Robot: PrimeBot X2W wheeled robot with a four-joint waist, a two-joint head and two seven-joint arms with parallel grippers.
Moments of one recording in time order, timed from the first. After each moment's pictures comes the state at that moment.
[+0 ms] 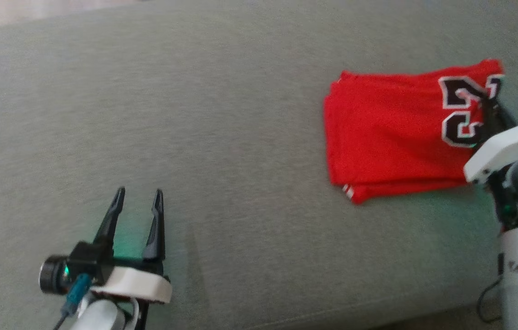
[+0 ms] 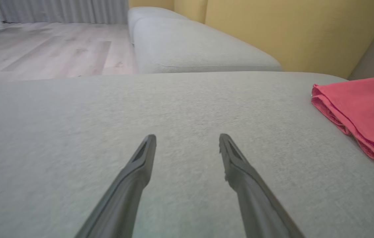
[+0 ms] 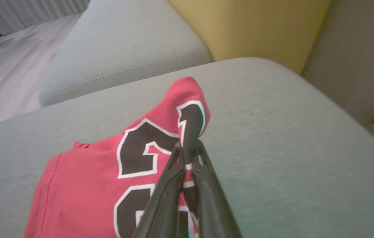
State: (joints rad) left arm -0.12 0.32 -0.48 0.15 -0.47 0.20 -0.22; right arm -0.43 -0.09 -0.20 0.33 0.18 0.13 0.30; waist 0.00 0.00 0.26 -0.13
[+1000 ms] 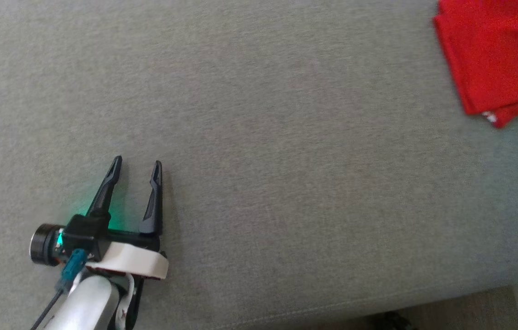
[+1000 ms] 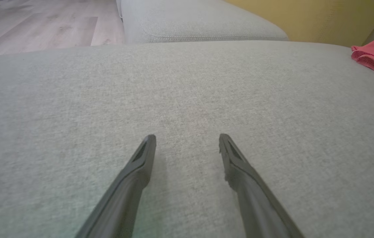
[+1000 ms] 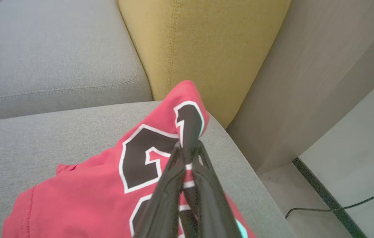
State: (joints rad) left arm -0.21 0.36 -0.50 0.09 -0.44 0.21 -0.16; right arm -0.84 -0.36 -0.25 0.66 0.09 0.13 0.21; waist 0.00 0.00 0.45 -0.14
